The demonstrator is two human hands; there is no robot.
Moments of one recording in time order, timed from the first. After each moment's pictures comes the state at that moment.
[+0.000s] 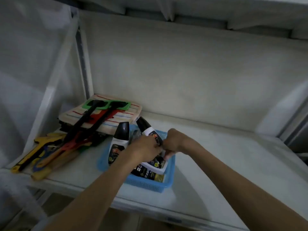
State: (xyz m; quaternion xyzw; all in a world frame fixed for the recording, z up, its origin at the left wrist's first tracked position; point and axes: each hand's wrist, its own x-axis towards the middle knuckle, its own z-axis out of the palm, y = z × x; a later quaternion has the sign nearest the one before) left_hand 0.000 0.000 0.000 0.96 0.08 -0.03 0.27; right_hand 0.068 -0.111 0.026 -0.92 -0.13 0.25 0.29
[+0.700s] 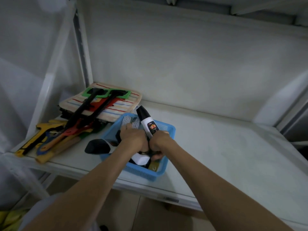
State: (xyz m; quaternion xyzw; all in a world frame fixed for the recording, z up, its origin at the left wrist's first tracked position) left_hand -0.008 0.001 -0.009 0.97 0.18 -0.15 -0.02; right_hand 0.022 -0.079 -0.008 -0.92 0.01 0.24 0.31
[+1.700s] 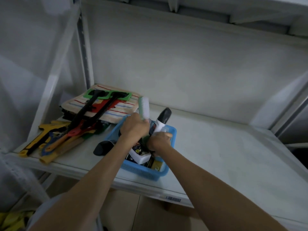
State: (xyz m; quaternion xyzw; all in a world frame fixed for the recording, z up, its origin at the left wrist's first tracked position) left_hand -0.009 0.020 0.011 0.88 0.27 0.14 0.37; right_hand 0.017 -0.061 -0.021 -0.88 0.13 0.18 0.41
